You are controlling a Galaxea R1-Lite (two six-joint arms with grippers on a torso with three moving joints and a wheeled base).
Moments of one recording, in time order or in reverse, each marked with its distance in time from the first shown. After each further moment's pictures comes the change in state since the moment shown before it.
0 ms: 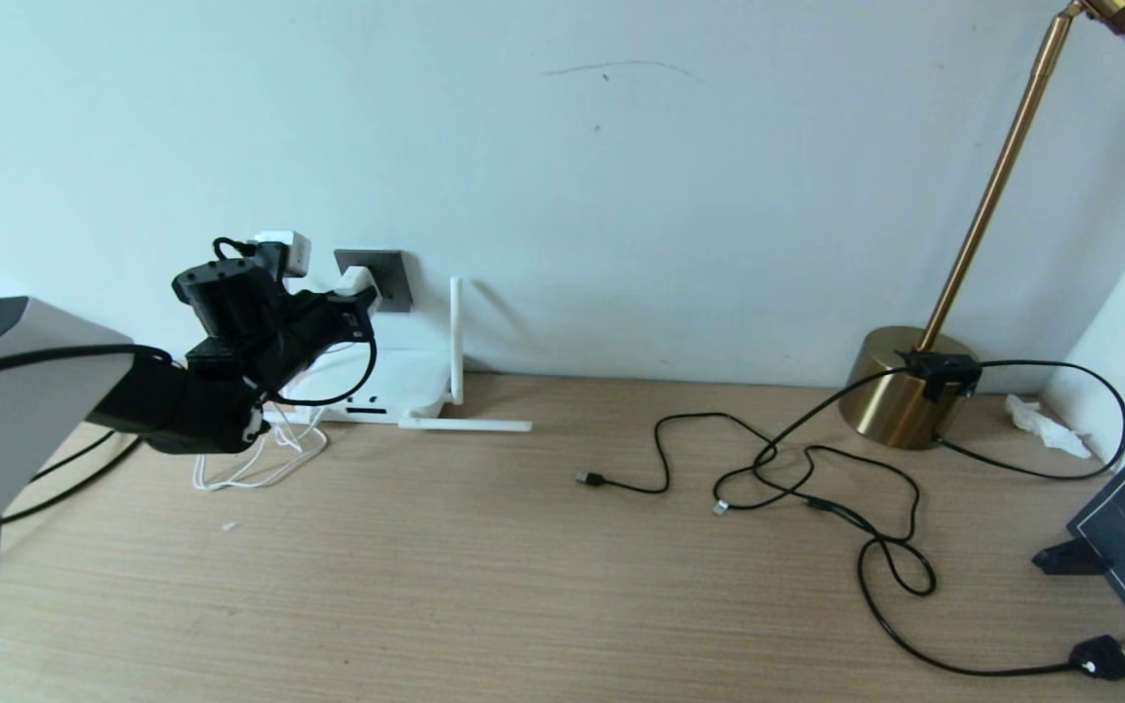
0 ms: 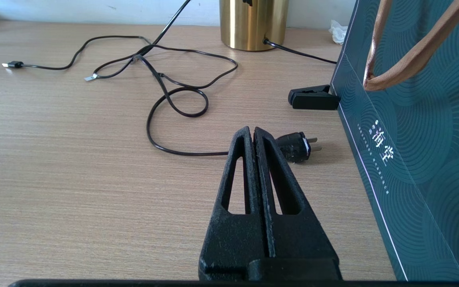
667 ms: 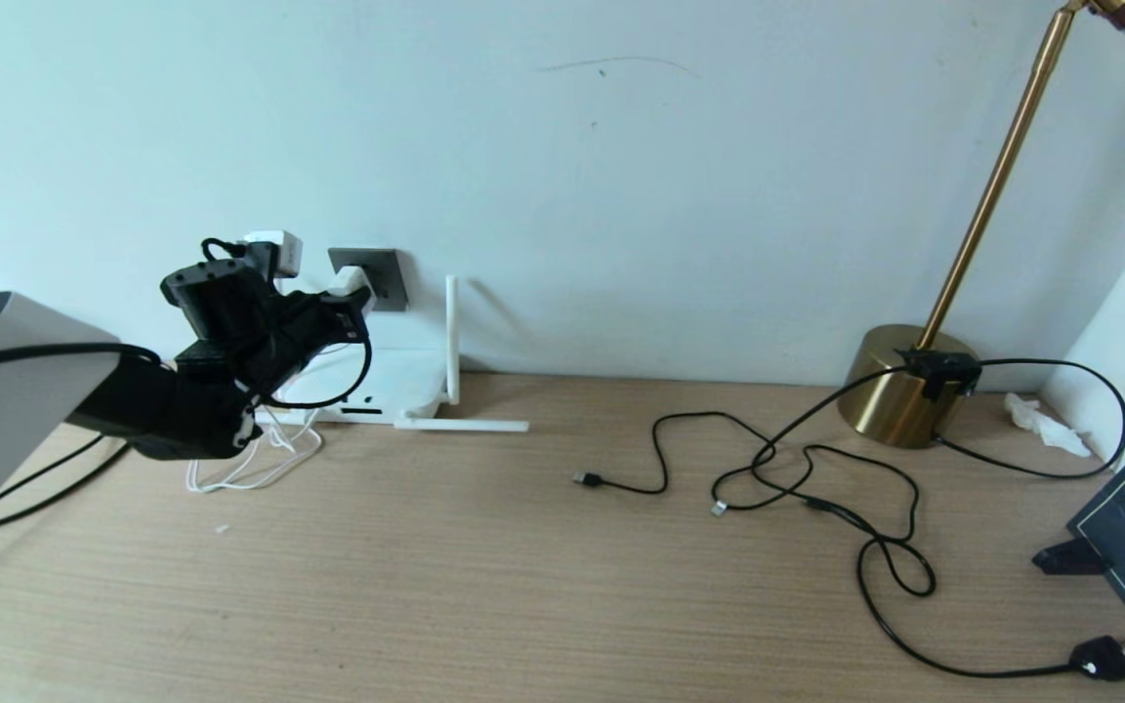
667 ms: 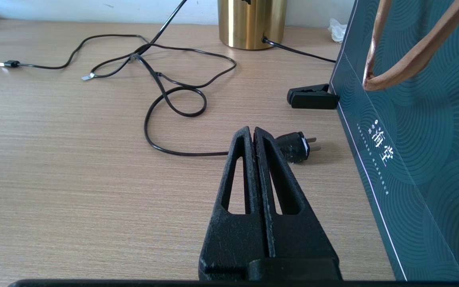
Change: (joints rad) left arm -0.003 -0.049 0.074 -0.019 0.000 -0.001; right arm 0.000 0.000 0.000 0.000 0.000 0.000
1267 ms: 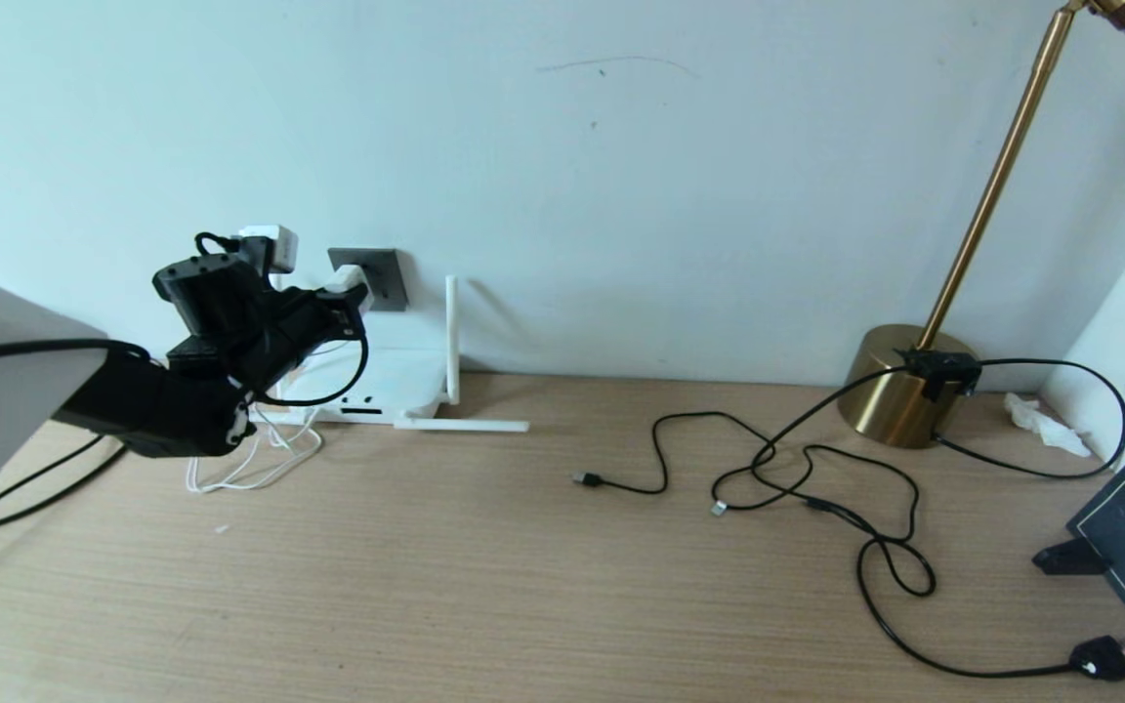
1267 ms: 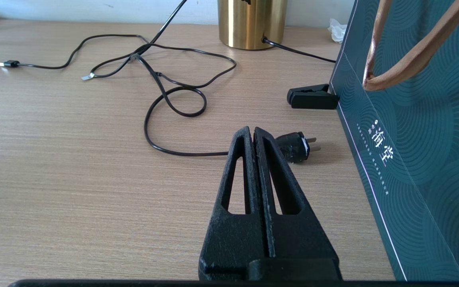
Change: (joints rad) left arm 0.001 -0.027 0.011 0.012 -0.001 0.002; right arm 0.000 0.000 0.000 0.000 0.000 0.000
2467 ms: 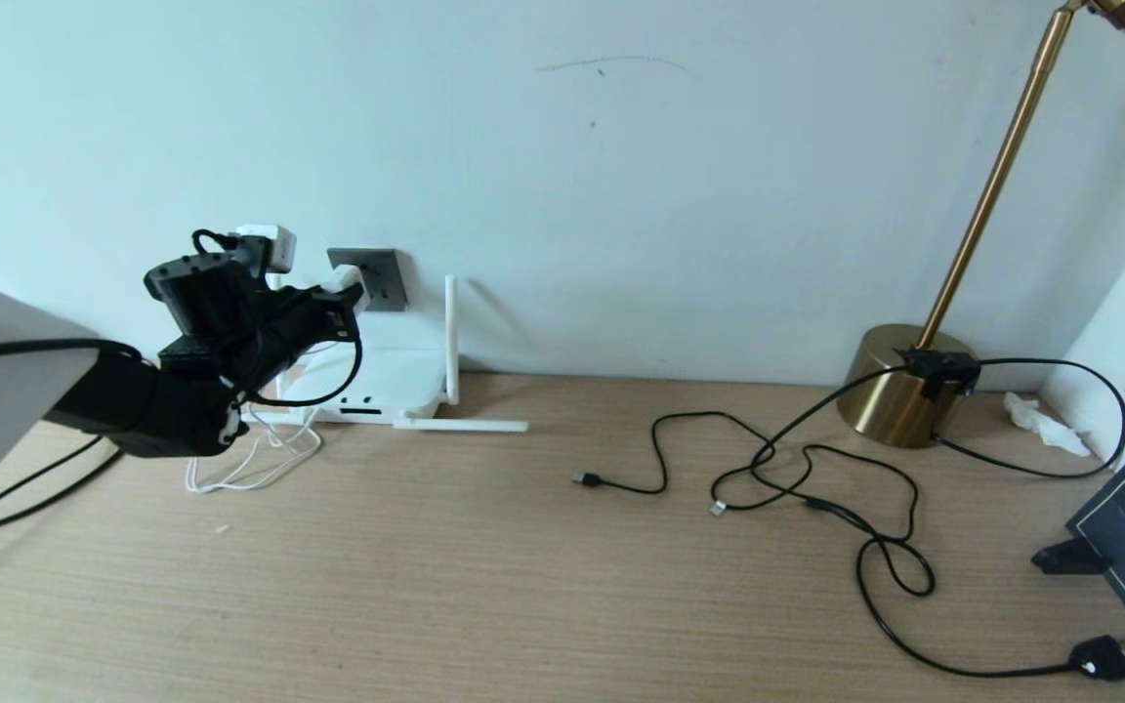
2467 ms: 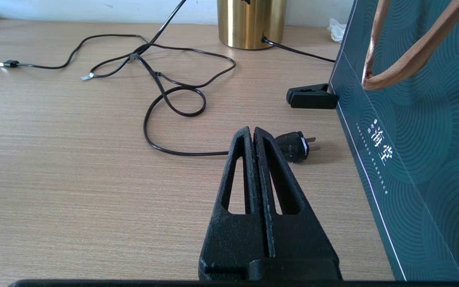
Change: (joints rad) left arm 0.029 0.004 -0.003 0.003 -0.005 0.058; right arm 0.000 0.000 0.000 0.000 0.000 0.000
